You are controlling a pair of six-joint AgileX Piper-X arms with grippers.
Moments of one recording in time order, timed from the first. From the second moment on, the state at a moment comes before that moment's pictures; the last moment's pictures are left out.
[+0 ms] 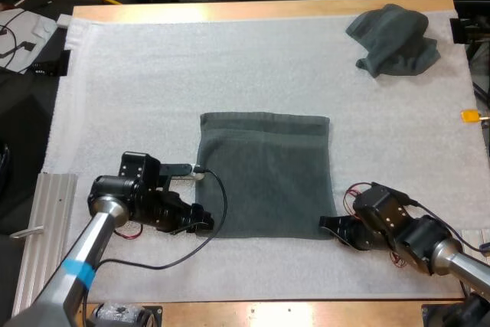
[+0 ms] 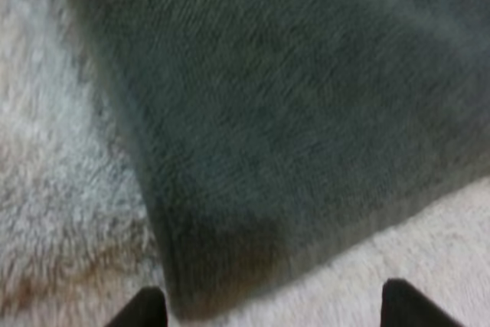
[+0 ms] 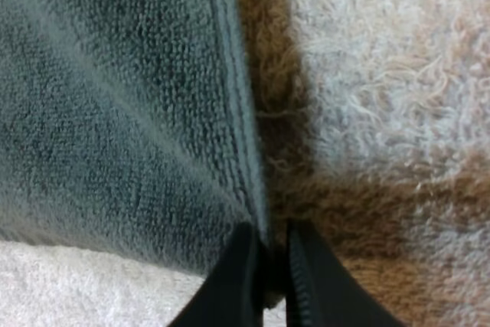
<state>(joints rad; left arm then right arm) -0.13 1.25 -0.59 0.90 0.54 -1.75 0.70 1.16 -0.40 0.40 -0.16 -0.93</state>
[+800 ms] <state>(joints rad) -0.13 1.41 -0.59 0.86 0.63 -1.76 0.70 1.16 -0.40 0.41 -0.16 -0.93</state>
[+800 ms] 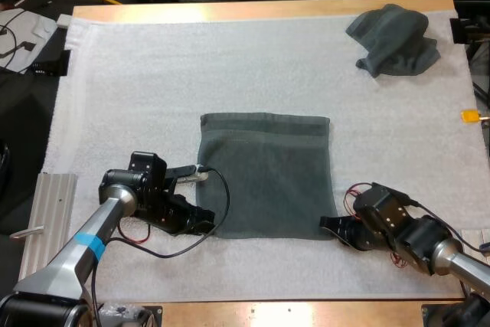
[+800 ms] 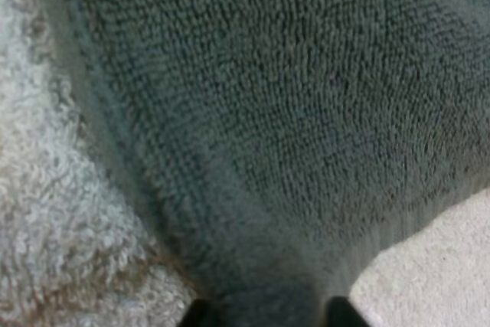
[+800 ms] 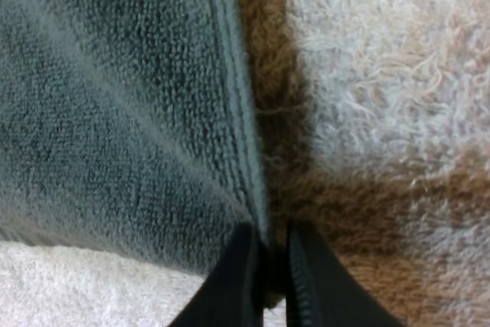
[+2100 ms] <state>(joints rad) -0.26 1.07 -0.59 1.21 0.64 -1.69 0.88 0.88 -0.51 0.74 -0.15 -0.85</state>
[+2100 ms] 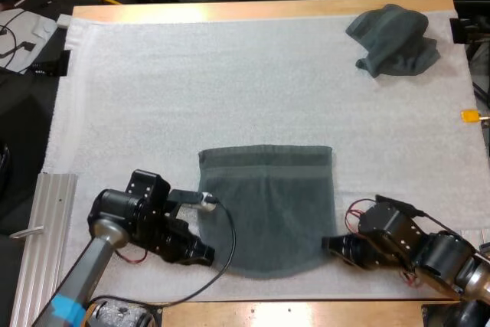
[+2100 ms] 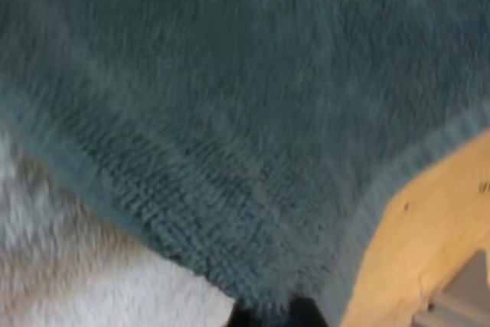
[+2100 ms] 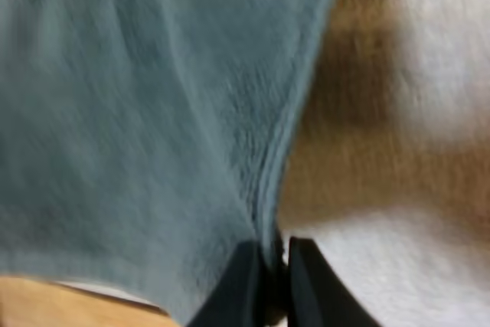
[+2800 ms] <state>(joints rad) -0.13 1.39 -0.59 0.64 0.86 -2.08 0.48 1.23 -0.51 0.22 -0.28 -0.63</state>
